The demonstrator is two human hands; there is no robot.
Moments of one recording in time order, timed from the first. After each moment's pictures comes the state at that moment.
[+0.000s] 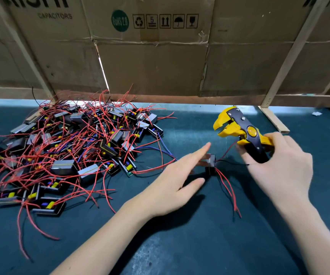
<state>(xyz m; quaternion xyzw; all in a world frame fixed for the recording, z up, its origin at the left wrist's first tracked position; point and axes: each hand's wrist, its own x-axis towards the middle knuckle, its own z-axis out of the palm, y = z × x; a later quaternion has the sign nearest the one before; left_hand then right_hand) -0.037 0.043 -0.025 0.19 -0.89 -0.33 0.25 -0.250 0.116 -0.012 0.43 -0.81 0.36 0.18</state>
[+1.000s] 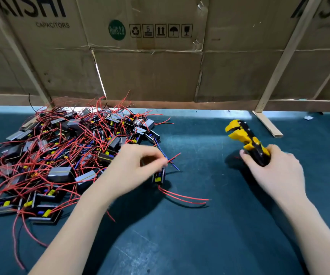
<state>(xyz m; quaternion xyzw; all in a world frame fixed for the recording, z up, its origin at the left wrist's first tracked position) 0.012 0.003 0.006 0.30 -0.87 -0.25 0.29 -0.276 0.118 -0.017 0.40 -0.86 0.32 0.04</state>
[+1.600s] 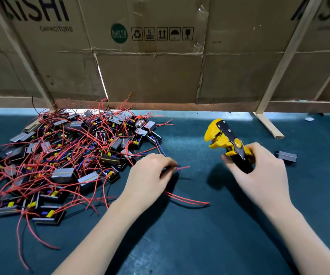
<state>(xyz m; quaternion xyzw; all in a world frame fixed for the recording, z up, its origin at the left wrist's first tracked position) -0.018 0.017 -0.022 0.36 -0.88 -0.14 0.28 -0.241 0.114 -0.022 0.49 -0.77 0.40 0.09</state>
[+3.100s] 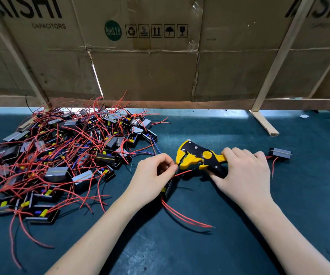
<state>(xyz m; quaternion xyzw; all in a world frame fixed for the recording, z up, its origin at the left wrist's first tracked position) -0.030 0.021 -0.033 0.38 -0.79 -0.36 0.32 -0.236 0.101 -0.041 0.57 -0.75 0.18 0.28</state>
